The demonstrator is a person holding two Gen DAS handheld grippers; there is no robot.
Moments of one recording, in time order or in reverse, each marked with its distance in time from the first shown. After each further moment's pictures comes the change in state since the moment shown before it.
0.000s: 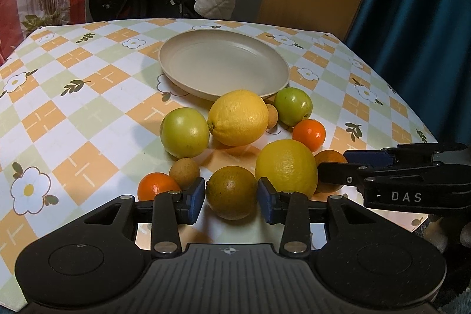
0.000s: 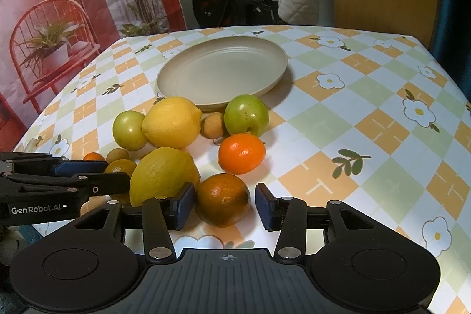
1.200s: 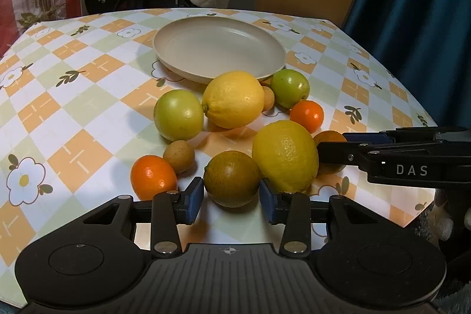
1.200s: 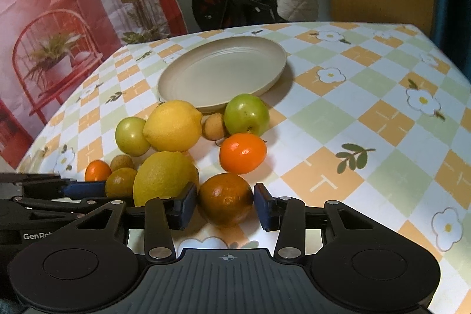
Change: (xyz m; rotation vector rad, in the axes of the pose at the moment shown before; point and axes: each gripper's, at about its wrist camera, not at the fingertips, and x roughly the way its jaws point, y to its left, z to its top) left arm 0.004 -0.005 -0.009 0.026 0.035 -0.005; right arm 0.001 -0.006 -0.002 0.033 -0.009 0.030
